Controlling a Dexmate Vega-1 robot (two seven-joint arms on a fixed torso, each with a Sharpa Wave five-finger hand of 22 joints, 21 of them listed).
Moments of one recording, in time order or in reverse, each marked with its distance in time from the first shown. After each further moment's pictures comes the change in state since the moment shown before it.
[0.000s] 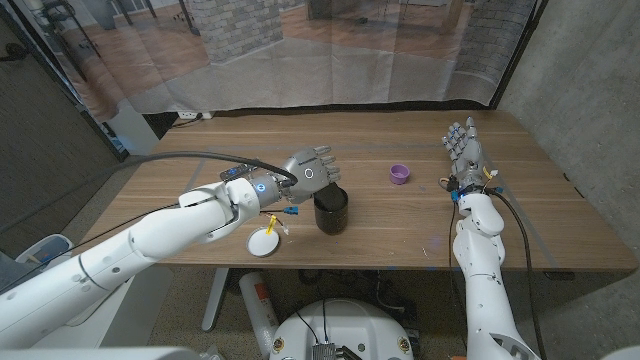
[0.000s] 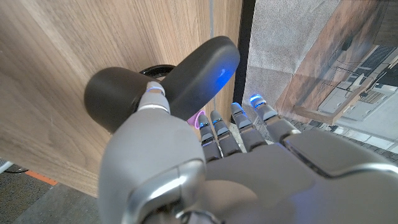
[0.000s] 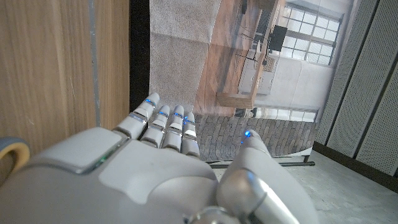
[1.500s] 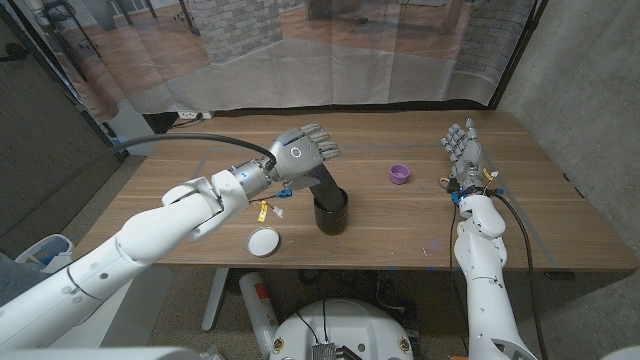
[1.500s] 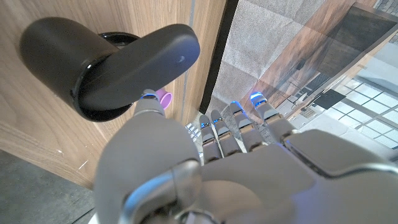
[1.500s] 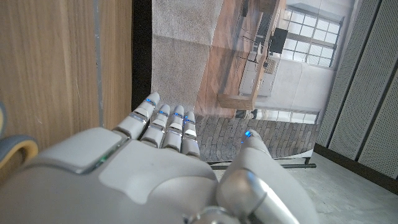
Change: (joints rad) left arm 0.113 -0.074 -0.144 0.003 -0.158 0.091 0.110; left_hand -0.074 0.007 -0.040 0.040 0.049 0.001 0.022 0.008 0.001 0.005 -0.001 0.023 -0.008 0.018 0.000 0.021 0.005 0.015 0.003 0.023 0.005; right arm -0.020 -0.001 -0.006 -0.029 0.000 -0.022 0.002; right_hand 0.000 0.000 -0.004 -0.004 0.000 0.006 -0.006 0.000 0.000 0.005 -0.005 0.000 0.000 0.005 0.005 0.000 0.000 0.005 -0.005 0.000 0.000
